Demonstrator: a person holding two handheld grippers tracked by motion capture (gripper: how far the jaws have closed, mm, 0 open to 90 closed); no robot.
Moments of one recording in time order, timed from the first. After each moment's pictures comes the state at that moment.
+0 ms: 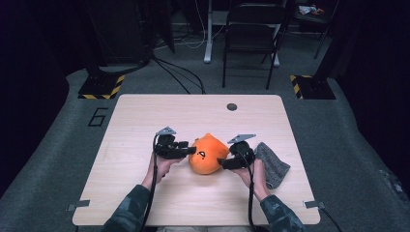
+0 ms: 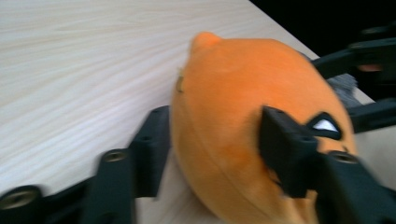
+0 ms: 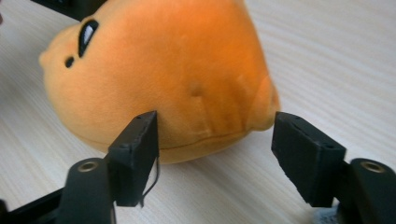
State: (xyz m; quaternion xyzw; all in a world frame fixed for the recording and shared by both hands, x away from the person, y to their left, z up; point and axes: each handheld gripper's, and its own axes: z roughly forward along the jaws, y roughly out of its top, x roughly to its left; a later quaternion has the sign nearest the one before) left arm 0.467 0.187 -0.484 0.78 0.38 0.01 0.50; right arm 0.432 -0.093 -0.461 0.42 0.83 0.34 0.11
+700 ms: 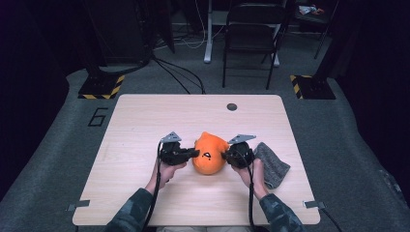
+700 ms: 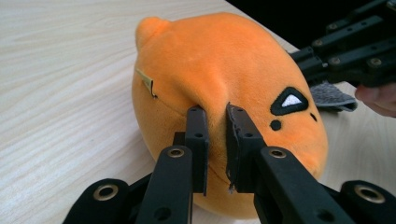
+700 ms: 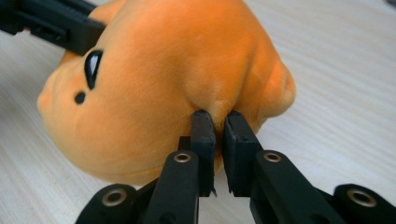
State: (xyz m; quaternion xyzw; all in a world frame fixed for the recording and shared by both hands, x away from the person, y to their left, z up) left arm 0.443 0.174 -0.478 0.77 0.36 0.04 0.52; right arm 0.432 -0.094 -0.457 0.40 0.83 0.37 0.15
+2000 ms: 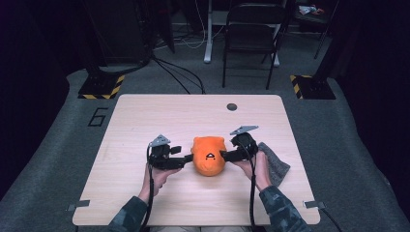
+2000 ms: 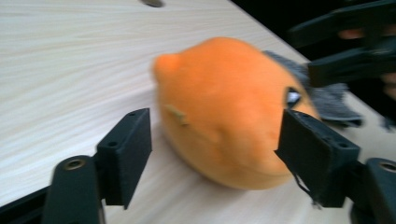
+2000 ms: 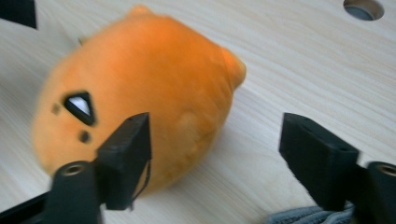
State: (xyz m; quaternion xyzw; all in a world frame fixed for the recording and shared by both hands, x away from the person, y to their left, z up) left arm 0.419 0.202 -0.465 0.74 0.43 0.08 0.51; right arm 0.440 -0.094 -0.426 0.43 0.82 0.34 0.15
